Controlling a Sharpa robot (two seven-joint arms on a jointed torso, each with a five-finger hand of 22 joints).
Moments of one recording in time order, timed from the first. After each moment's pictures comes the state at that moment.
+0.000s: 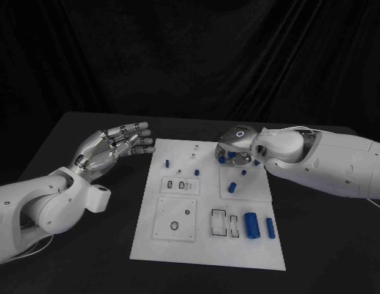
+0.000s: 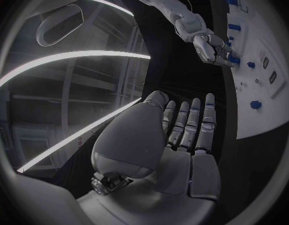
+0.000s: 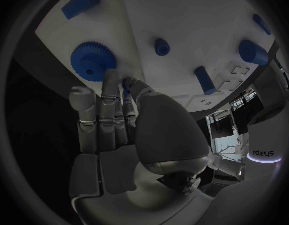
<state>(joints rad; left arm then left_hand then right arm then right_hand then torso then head) 1.29 -1.01 -0.21 1.63 -0.12 -0.06 0.68 1.55 0.09 0.03 0.28 0.82 0.67 0.09 0.07 0.06 0.45 0.19 0.52 0.07 0.51 0.20 0.48 0.06 0.16 0.60 0.28 0.30 0.10 1.36 -0.71 -0.21 1.33 -1.96 -0.17 -0.01 1.42 -0.10 0.23 0.10 0.30 0.98 0.01 0.09 0.21 1.04 0.04 0.15 0.07 1.35 -0.04 0.72 0.44 0.15 1.29 0.06 1.11 0.88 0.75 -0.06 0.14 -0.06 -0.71</state>
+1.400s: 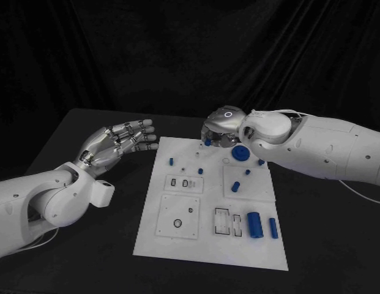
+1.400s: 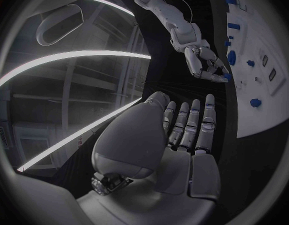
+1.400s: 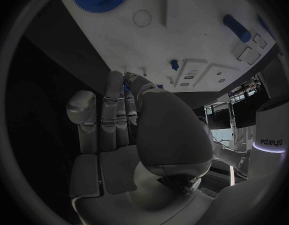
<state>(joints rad) 1.29 -1.00 -0.21 1.61 -0.12 -0.04 0.68 1.56 0.09 0.08 0.27 0.82 0.65 0.09 0.07 0.06 0.41 0.20 0.52 0.07 0.46 0.19 0.47 0.06 0.16 0.58 0.28 0.27 0.09 1.41 -0.55 -0.21 1.18 -1.85 -0.27 0.04 1.43 -0.11 0.31 0.09 0.30 1.09 0.02 0.15 0.23 1.21 0.01 0.13 0.07 1.37 -0.07 0.77 0.47 0.13 1.32 0.04 1.18 1.00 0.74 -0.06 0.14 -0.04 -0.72</state>
